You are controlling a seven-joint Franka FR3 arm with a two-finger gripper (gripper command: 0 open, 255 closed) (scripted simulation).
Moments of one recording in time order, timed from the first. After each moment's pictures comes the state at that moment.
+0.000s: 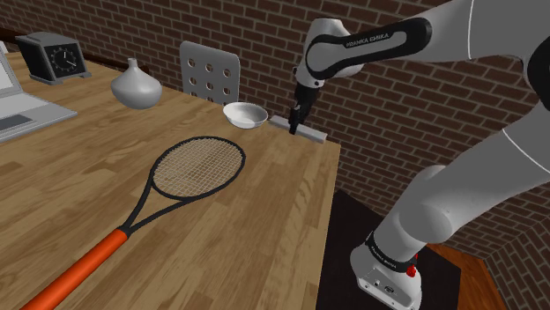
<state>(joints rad) -0.01 -0.31 -0.10 -2.37 -0.01 2.05 -0.32</state>
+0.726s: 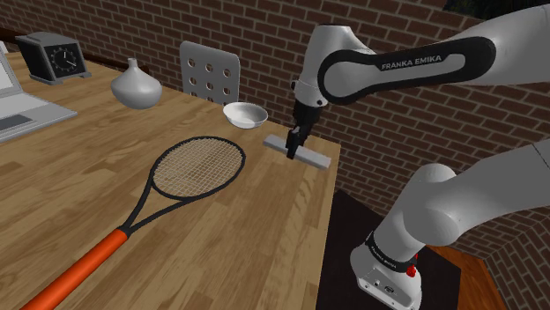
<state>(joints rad) 0.09 -0.58 0.07 -2.60 0.06 2.02 -0.09</state>
